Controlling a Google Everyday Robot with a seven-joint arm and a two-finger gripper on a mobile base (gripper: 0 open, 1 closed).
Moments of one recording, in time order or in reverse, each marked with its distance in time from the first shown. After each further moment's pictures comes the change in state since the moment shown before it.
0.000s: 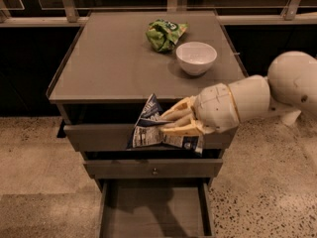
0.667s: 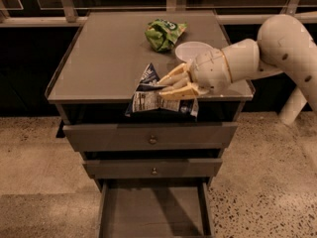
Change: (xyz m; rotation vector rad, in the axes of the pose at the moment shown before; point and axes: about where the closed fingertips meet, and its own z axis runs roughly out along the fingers) arm -0.013 -0.084 -0.014 -0.017 -0.034 -0.040
